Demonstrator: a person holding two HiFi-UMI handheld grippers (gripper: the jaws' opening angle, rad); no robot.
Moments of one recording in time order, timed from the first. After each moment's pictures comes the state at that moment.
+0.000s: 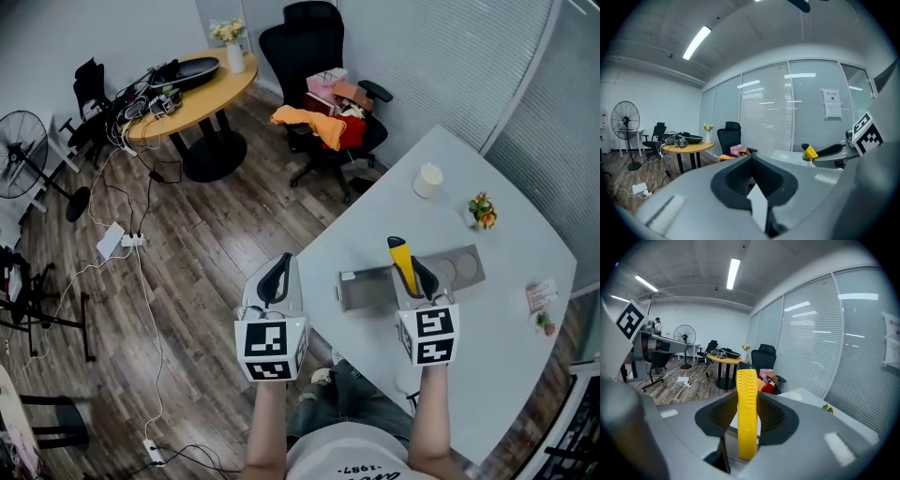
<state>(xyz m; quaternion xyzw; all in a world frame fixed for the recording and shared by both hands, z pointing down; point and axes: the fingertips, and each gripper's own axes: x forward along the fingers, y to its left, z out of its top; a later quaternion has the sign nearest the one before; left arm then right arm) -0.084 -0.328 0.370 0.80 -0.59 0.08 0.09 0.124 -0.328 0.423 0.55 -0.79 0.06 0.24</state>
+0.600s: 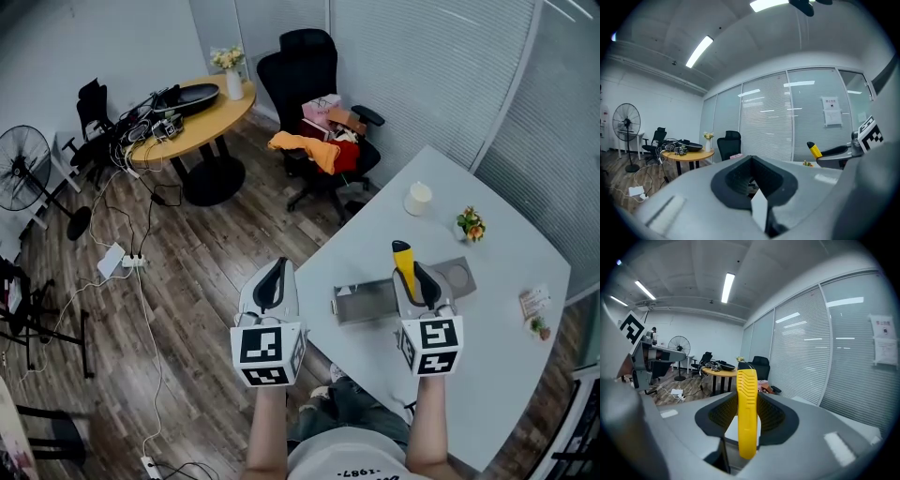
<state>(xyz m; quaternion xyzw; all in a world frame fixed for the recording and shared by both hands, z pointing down) -0.083 -0.321 0.324 0.80 -0.59 0.04 0.06 0.134 -0.315 0.368 0.59 -0.79 0.04 0.17</state>
